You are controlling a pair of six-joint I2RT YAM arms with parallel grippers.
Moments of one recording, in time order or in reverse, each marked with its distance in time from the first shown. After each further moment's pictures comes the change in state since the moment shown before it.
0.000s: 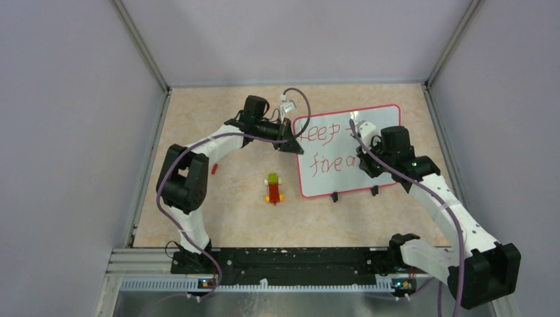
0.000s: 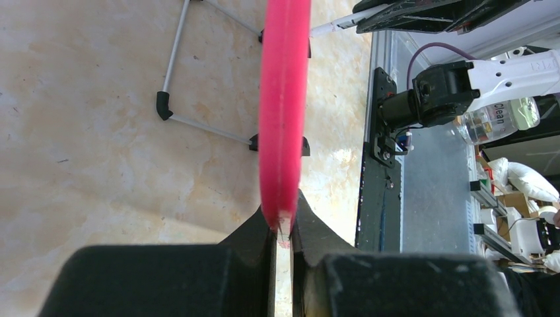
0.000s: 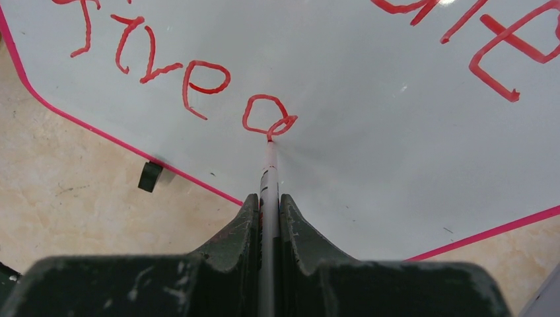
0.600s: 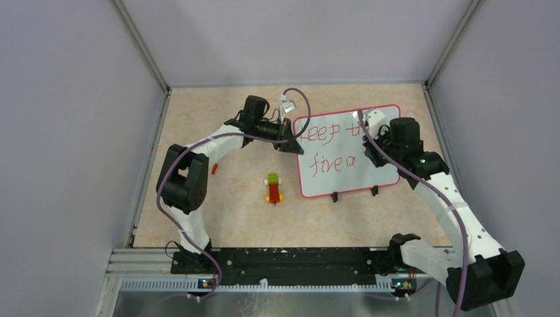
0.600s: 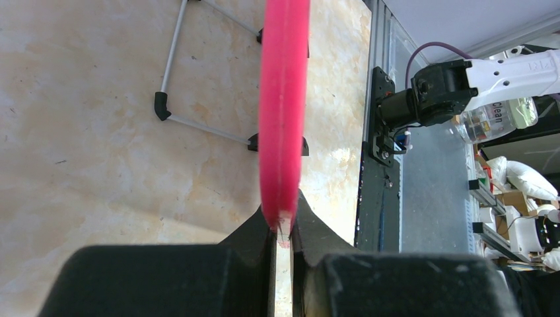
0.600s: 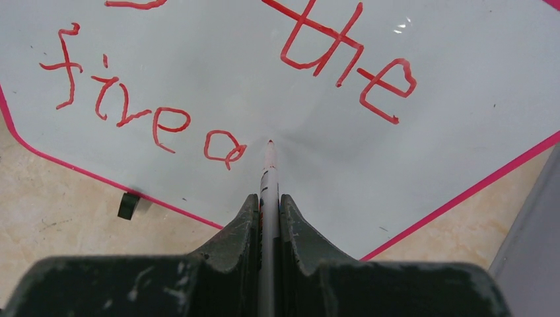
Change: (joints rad) left arm 0.000 0.000 0.000 0.000 0.006 0.002; right arm -0.034 -0.017 0.092 -0.010 0.037 -0.011
